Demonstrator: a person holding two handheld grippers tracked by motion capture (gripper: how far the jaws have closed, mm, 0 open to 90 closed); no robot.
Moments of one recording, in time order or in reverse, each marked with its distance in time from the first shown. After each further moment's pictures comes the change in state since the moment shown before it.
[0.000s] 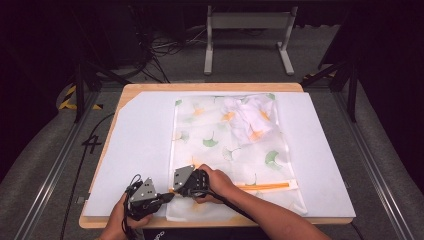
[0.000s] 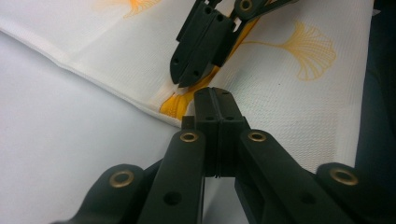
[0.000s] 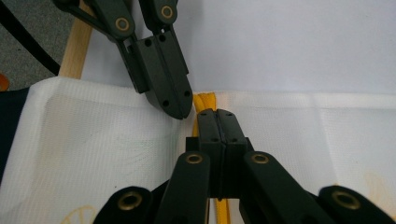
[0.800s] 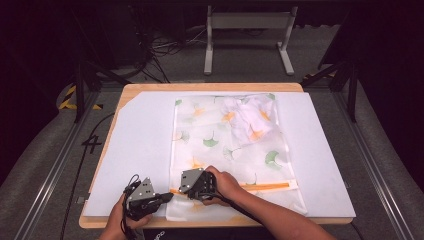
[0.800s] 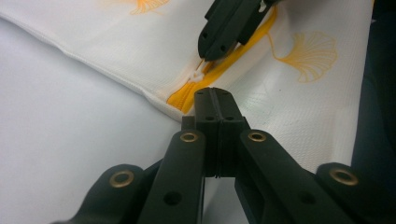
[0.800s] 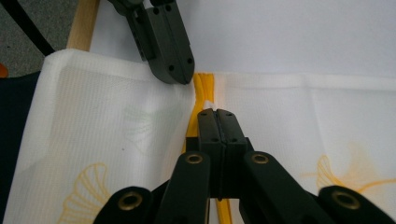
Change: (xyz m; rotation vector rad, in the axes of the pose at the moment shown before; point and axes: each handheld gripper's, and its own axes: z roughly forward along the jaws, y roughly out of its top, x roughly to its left) left arm 0.001 -0.002 -0.002 -0.012 -0.004 -0.028; right arm 0.006 -0.012 -0.014 -0.005 -0.037 -0.007
